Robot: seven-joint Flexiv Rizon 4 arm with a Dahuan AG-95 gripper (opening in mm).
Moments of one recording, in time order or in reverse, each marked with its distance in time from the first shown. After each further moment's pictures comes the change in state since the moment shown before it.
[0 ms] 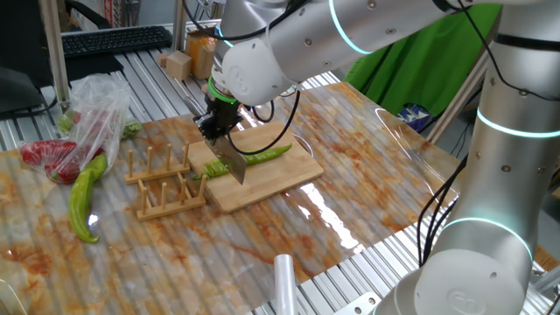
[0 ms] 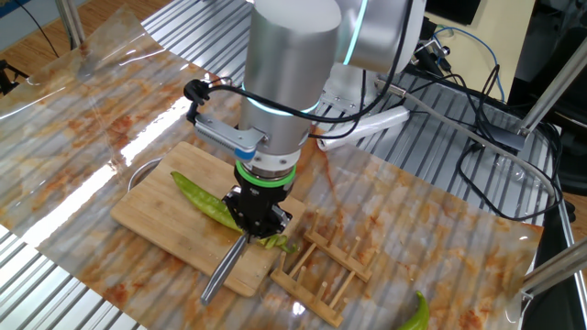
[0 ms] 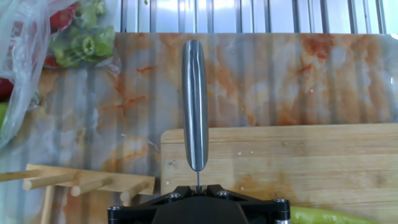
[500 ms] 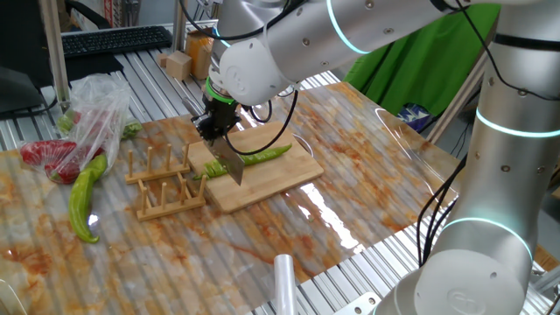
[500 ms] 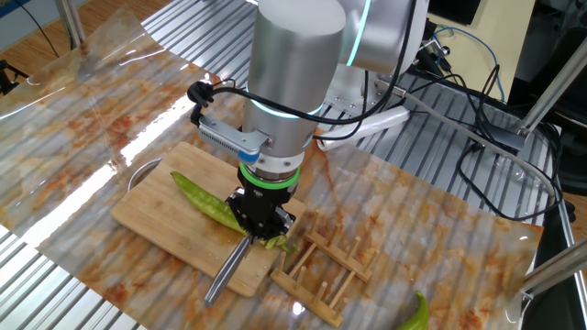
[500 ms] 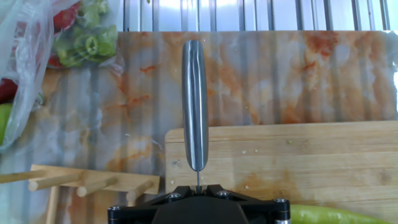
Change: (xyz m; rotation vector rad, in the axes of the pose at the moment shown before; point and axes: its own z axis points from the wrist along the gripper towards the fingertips) arm 0.002 0.007 -0.002 0.001 0.002 0.001
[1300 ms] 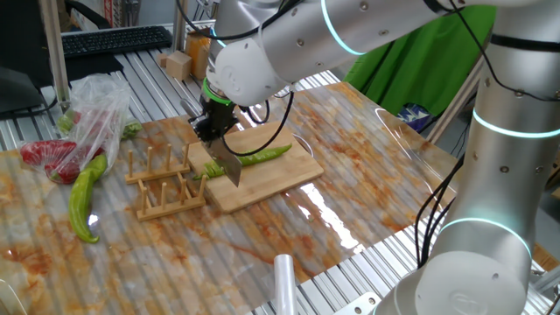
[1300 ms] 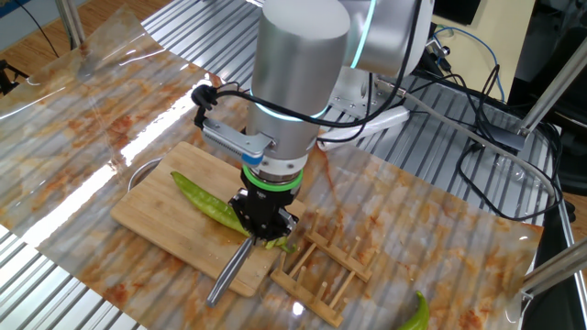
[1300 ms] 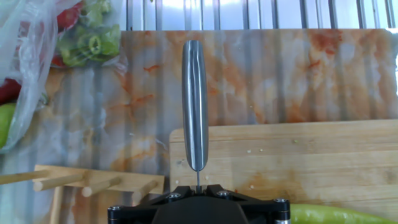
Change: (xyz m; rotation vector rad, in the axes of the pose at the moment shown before) arm 0.001 0.006 0.001 0.002 0.006 0.010
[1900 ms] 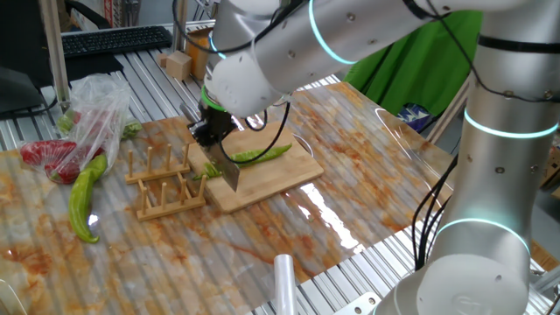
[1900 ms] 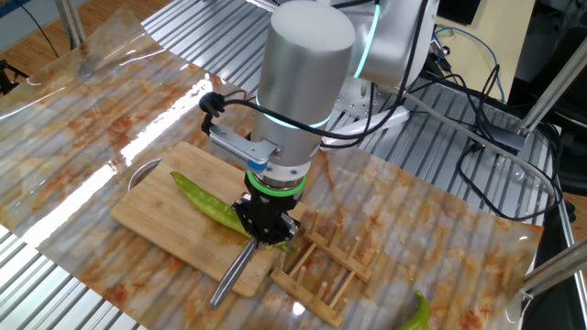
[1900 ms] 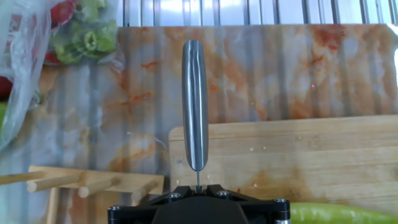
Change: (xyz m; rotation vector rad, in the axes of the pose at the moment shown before) arm 0.005 0.004 0.007 -0.002 0.001 0.009
